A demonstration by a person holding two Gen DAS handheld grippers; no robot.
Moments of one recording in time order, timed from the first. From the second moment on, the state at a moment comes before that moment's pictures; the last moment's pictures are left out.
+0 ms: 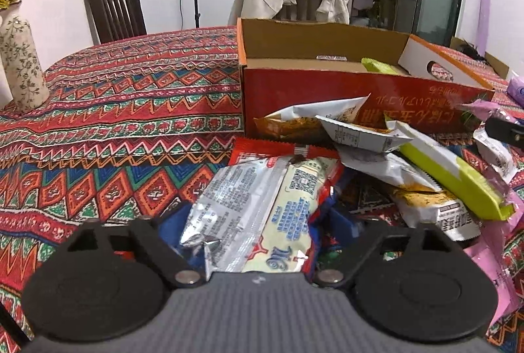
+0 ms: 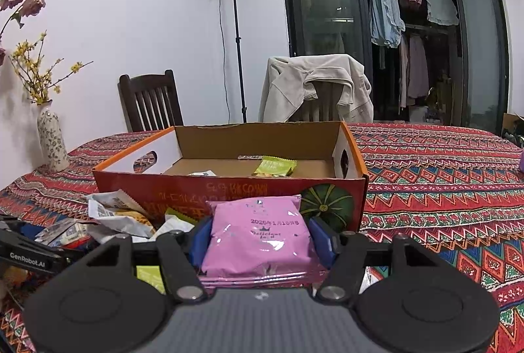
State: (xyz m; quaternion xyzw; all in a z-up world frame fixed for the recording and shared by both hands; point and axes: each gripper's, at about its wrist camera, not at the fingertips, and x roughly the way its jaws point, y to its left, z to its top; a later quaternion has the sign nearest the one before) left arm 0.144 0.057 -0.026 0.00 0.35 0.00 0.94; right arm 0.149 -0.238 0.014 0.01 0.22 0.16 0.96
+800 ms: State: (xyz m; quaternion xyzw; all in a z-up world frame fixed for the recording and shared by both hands) left arm 0.091 0.052 0.033 -0.04 0.22 0.00 0.98; right arm 0.136 -0.237 0.027 0.01 0.19 0.16 0.97
